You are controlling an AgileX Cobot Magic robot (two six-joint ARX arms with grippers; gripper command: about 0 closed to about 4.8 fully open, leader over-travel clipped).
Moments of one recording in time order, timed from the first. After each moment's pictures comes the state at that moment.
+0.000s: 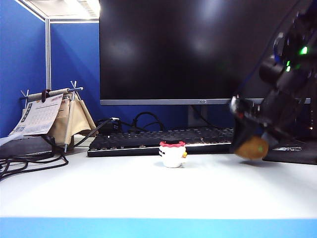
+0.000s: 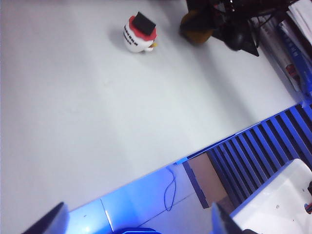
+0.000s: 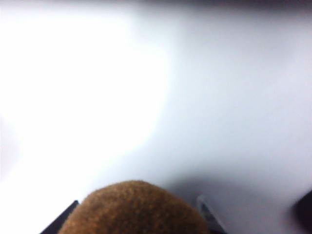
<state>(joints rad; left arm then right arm) -0.14 0.40 0.54 -0.74 0.63 -0.16 0.09 1.96 1.35 -0.51 -0.47 -0.08</state>
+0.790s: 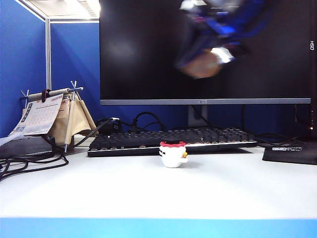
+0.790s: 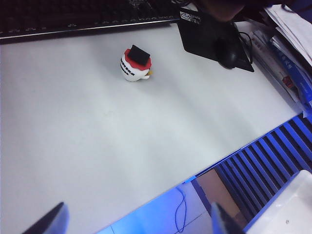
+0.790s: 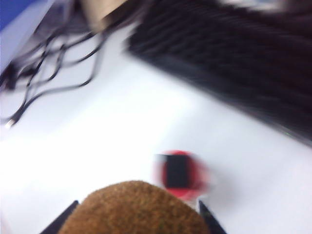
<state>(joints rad) -0.14 0.40 0.54 -0.64 0.63 -0.13 0.40 1.59 1.36 -0.53 -0.42 -0.08</state>
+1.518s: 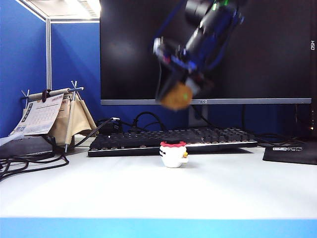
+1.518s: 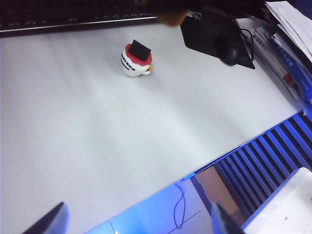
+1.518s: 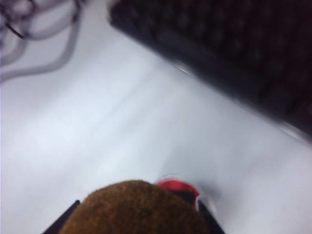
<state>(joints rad) -0.14 0.40 0.54 -0.66 0.63 -0.13 0.46 1.96 1.71 -0.74 -0.37 -0.11</state>
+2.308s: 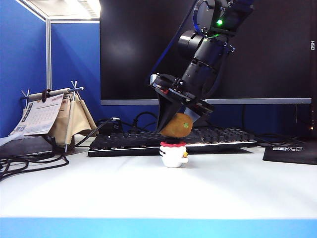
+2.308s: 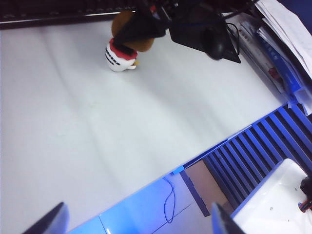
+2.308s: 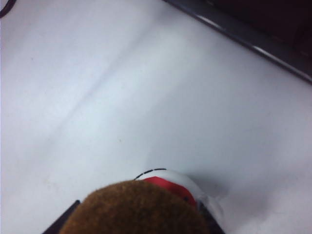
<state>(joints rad) -0.15 0.40 0.54 -0.67 0.67 -0.13 0.46 2.08 1.73 -0.76 -0.37 -0.12</state>
